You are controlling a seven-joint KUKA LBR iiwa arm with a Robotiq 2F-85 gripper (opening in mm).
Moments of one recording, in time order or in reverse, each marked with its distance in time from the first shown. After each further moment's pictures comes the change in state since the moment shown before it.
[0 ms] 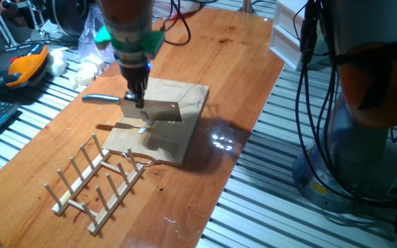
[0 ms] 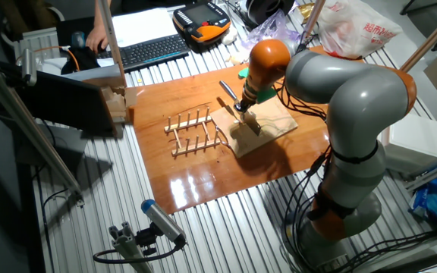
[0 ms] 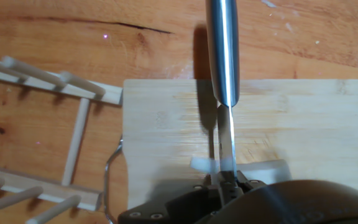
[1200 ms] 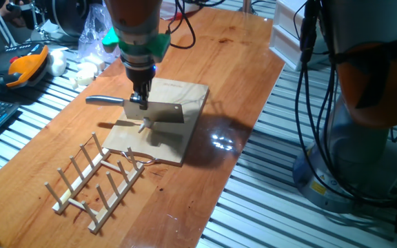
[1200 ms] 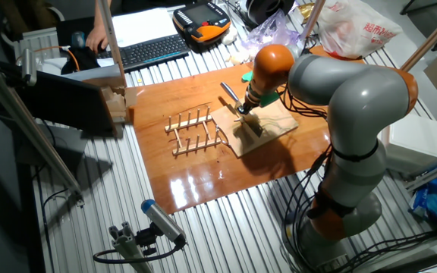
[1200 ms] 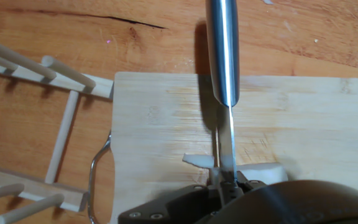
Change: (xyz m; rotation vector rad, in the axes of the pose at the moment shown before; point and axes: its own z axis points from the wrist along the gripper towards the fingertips) arm 0.006 -0.011 0.033 -0.009 -0.042 -0.025
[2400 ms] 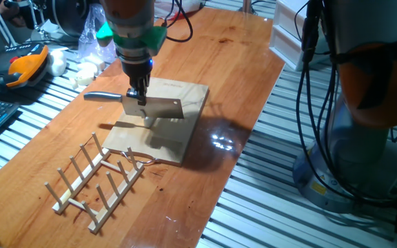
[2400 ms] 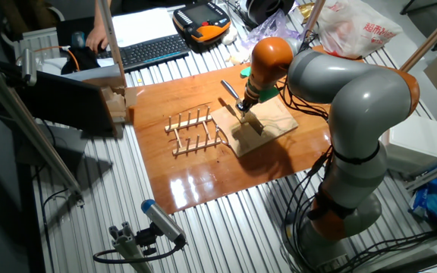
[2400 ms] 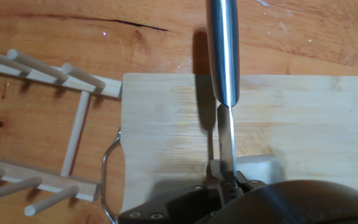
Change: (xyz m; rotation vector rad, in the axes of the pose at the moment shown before) arm -0.004 0.001 -0.035 0.003 0.050 0.012
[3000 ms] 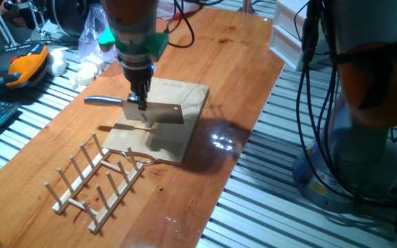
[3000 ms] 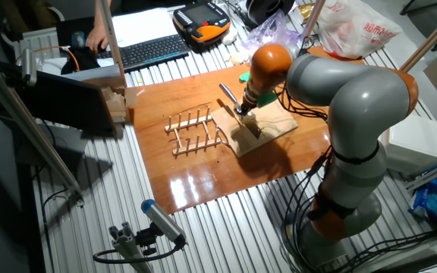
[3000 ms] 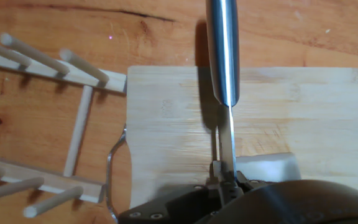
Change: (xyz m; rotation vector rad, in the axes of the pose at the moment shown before) arm 0.004 0.014 0.008 -0.006 -0.010 0.016
